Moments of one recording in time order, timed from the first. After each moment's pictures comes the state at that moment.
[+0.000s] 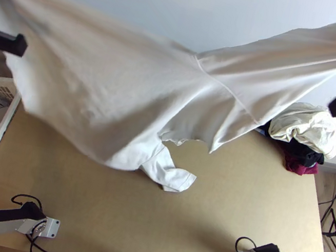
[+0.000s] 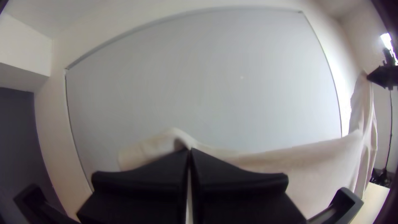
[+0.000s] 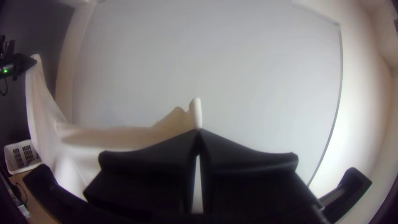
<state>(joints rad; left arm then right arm) -0.56 1.26 2.25 -0.67 -0.55 0.42 0.40 1.28 2.25 -0.79 0.16 -0.22</state>
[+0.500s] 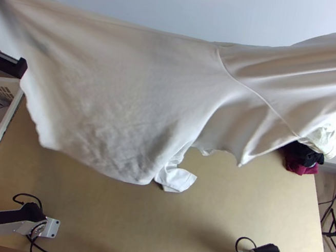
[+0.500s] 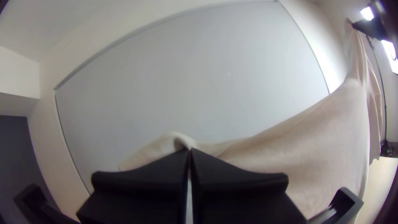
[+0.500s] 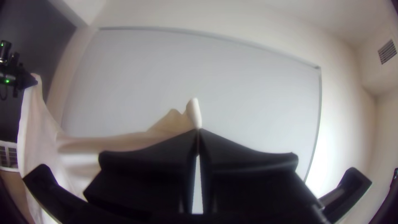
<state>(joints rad) -0.63 1.20 2.19 -0.67 -0.55 0.56 0.42 1.18 2.27 -0.63 0.18 -0.36</state>
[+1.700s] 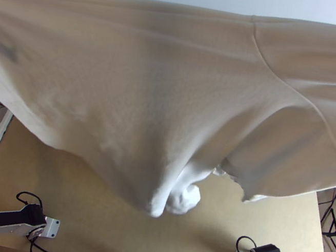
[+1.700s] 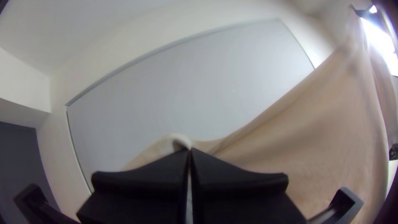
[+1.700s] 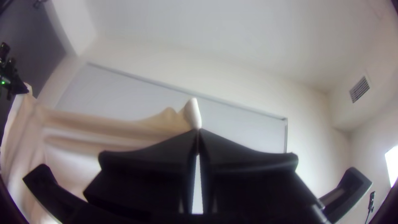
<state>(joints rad) -0.82 1.15 2.23 -0.57 -0.70 0.73 0.37 1.05 2.31 -0.47 0.15 -0.49</state>
